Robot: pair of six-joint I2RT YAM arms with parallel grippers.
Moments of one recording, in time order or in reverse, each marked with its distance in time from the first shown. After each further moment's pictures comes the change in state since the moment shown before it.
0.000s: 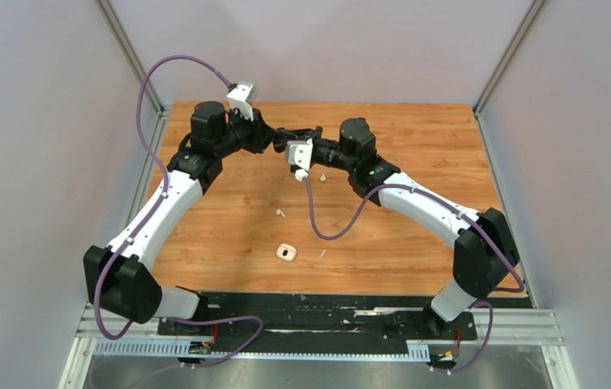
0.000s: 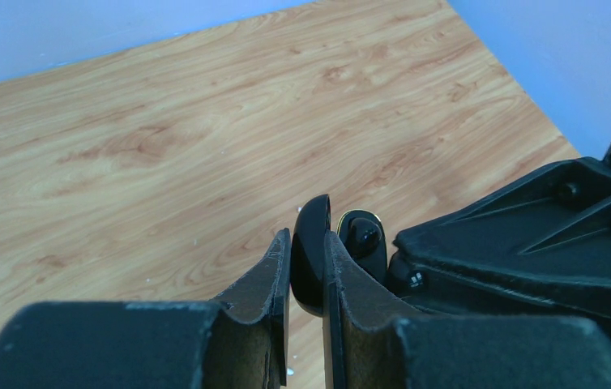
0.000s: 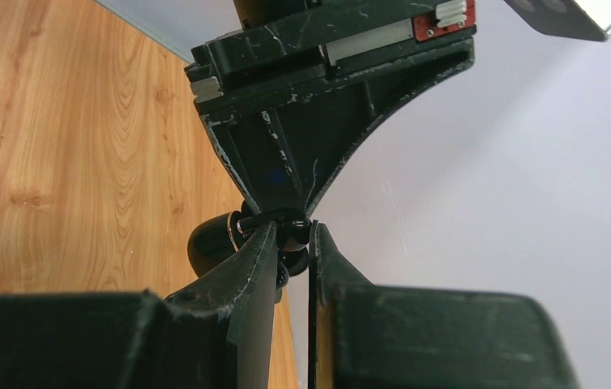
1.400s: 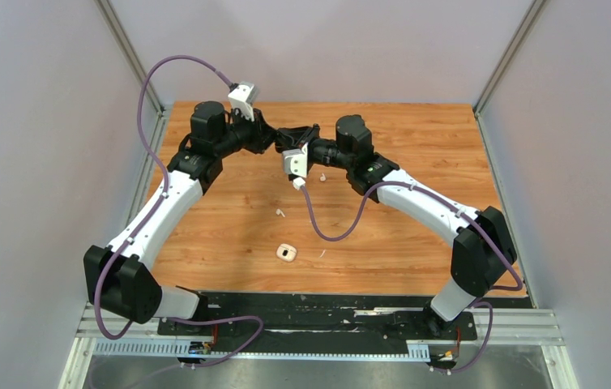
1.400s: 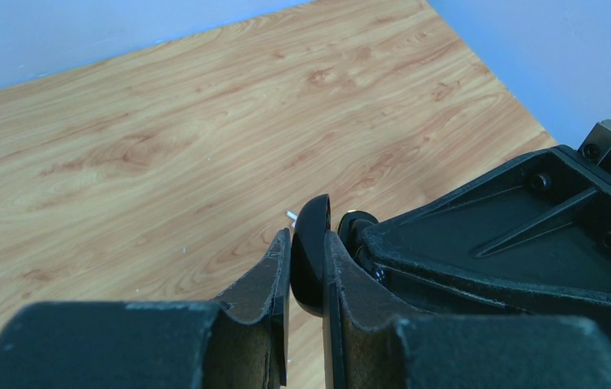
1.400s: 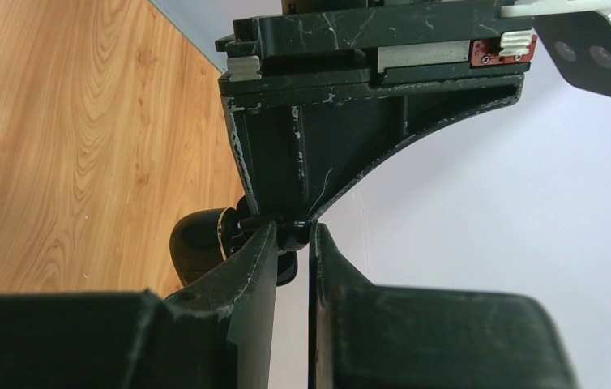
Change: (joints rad) left arm 0.000 -0.001 -0.007 0.027 0.056 -0.001; right arm 0.003 0.024 0.047 -0.099 -0.011 -0.248
